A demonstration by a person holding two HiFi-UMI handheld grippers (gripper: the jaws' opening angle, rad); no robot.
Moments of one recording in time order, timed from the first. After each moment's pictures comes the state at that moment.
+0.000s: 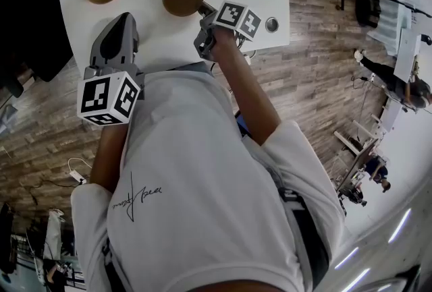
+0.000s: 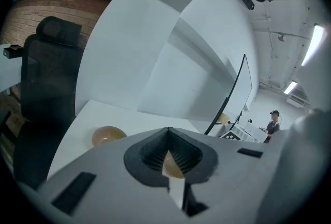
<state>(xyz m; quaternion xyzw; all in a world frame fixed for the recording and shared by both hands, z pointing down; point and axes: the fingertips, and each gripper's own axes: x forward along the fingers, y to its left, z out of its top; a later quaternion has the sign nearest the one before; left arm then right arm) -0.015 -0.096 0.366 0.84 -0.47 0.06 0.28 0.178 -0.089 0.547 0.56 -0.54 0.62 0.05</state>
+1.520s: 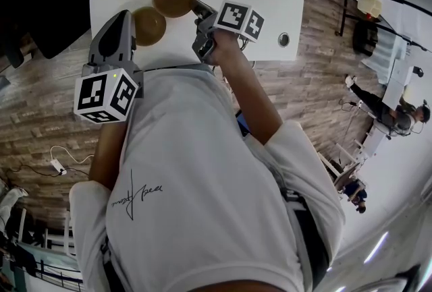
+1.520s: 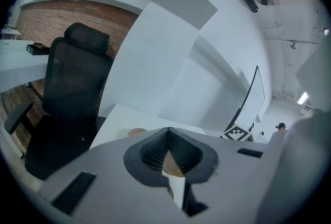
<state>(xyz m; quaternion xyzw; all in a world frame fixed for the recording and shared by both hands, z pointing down) -0.114 -0.072 0.368 0.79 -0.53 0.02 0.30 0.051 -0.097 0.506 0.47 -0.63 0.62 0.08</state>
